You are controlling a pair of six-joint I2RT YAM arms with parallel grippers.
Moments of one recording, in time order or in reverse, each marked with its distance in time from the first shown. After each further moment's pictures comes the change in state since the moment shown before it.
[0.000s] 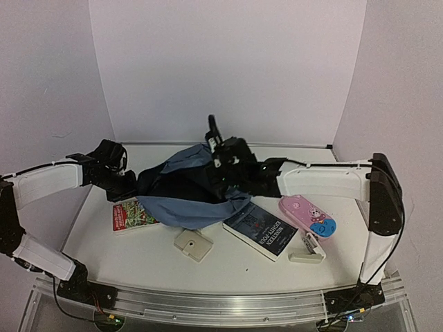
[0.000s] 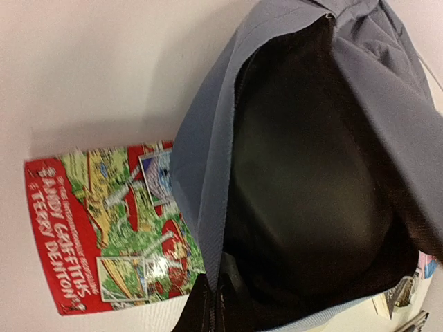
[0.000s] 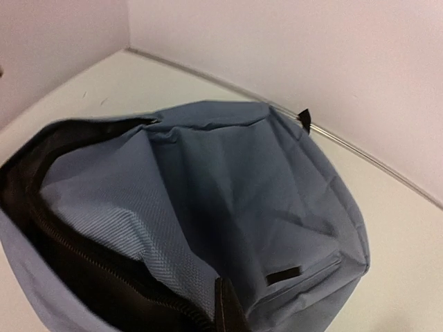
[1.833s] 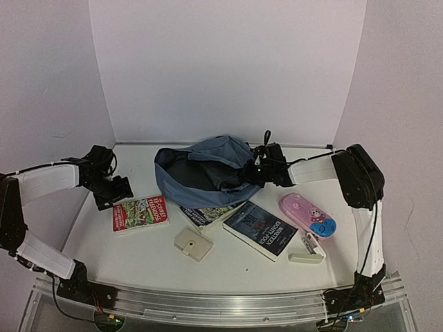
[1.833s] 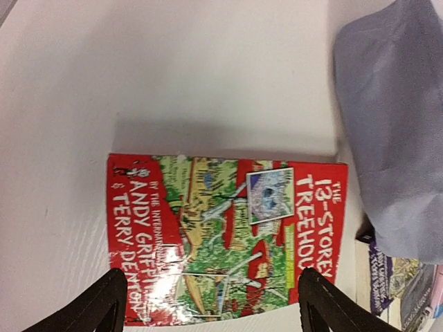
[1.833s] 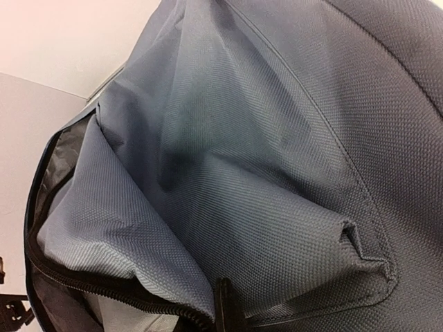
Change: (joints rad) left arm 0.144 0.022 -0.049 -0.026 -0.030 0.001; right arm -0.459 0.266 -0.086 0.280 -0.663 0.654
